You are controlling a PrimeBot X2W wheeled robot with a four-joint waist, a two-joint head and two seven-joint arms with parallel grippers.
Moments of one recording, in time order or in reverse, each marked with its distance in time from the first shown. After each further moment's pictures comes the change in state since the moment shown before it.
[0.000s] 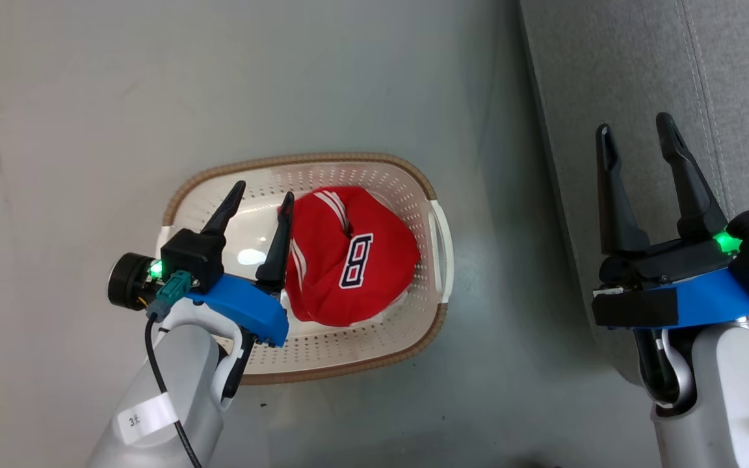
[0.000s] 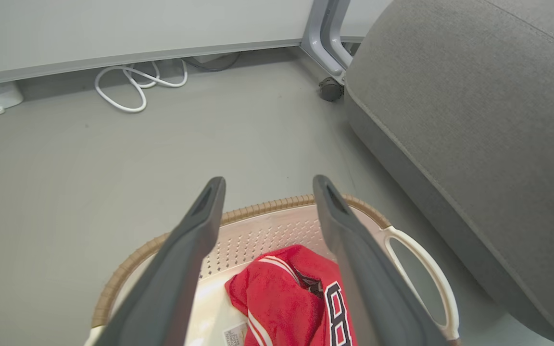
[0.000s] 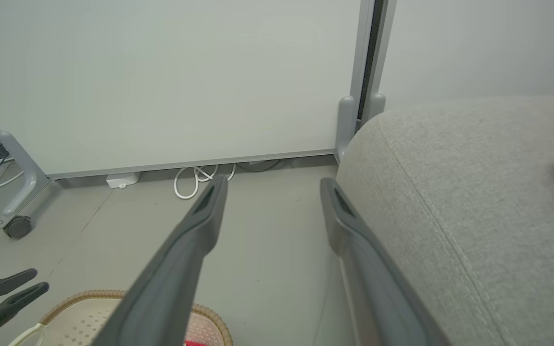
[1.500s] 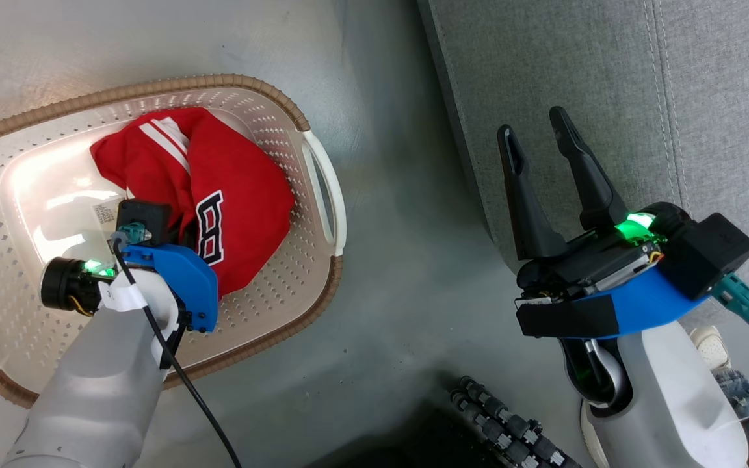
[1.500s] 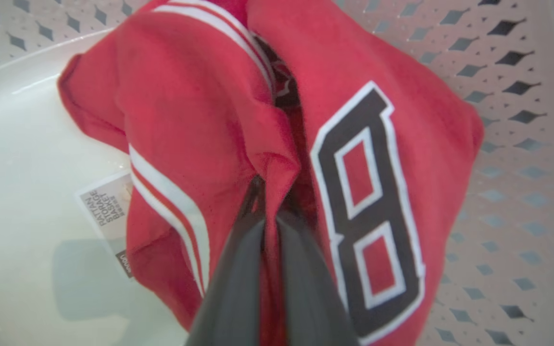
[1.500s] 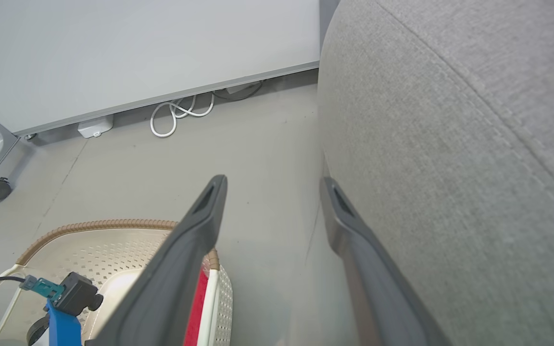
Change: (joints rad) left arm -0.296 0.084 -0.241 0.587 -0.210 0.005 0.129; right arm -0.079 0.000 0.238 0.066 0.197 0.000 -0.100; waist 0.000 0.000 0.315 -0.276
